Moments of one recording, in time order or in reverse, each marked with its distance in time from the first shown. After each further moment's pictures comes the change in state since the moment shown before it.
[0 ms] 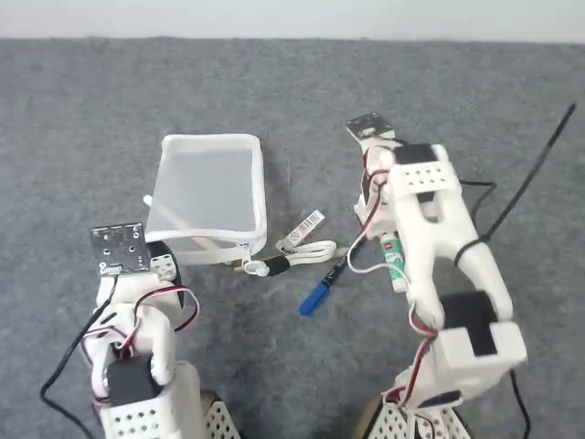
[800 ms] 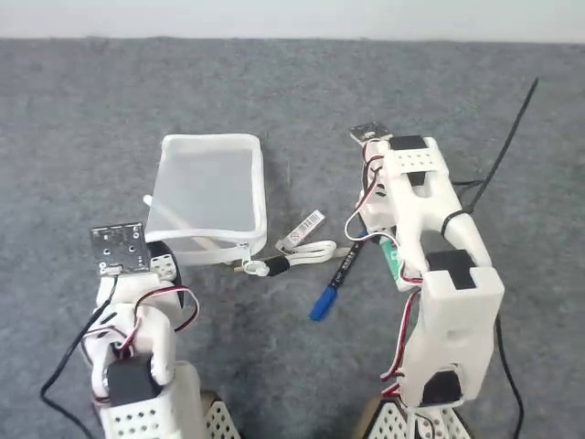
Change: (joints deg) left arm 0.0 0.0 0.0 0.0 0.0; right arm 1.6 18.9 -12.5 0.4 0.0
